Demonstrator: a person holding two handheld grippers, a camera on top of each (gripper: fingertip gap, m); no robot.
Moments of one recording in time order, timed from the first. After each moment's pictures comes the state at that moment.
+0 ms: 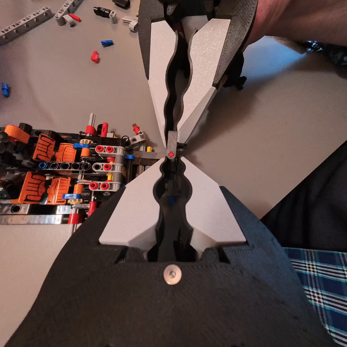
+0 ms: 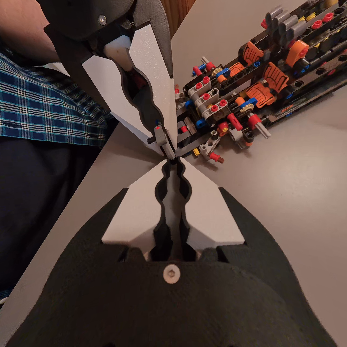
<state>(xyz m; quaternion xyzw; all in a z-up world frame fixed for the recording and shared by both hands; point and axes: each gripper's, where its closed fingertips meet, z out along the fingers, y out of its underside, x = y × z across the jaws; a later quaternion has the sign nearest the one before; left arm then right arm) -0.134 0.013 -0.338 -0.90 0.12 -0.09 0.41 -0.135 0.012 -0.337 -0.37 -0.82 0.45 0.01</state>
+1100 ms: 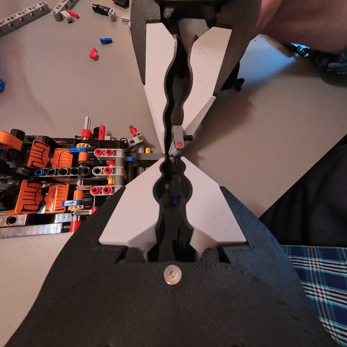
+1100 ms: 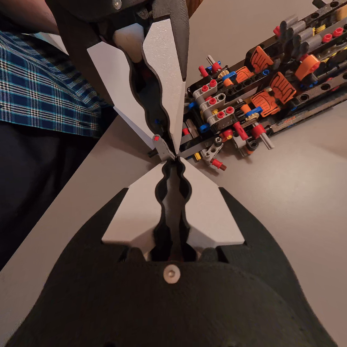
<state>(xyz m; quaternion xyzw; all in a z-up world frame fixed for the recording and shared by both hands) -0.134 0.012 -0.339 -0.90 0.11 -0.11 0.41 -0.138 0.007 -0.339 -0.32 -0.85 0.42 0.02</state>
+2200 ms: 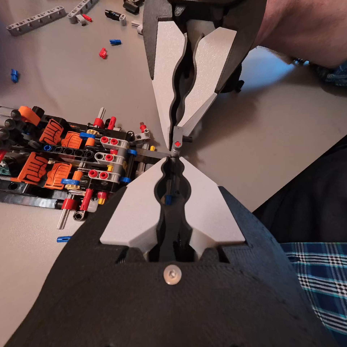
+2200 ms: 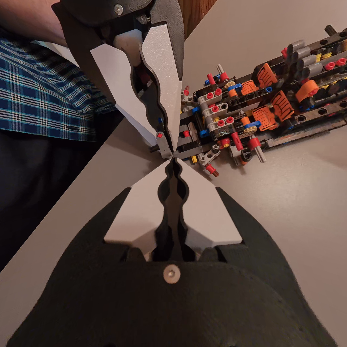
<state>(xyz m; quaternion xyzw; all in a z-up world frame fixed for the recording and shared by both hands) -0.136 0.001 -0.336 -0.89 0.09 -0.10 0.43 -0.138 -0.002 -0.334 -0.31 -0.85 0.42 0.04</state>
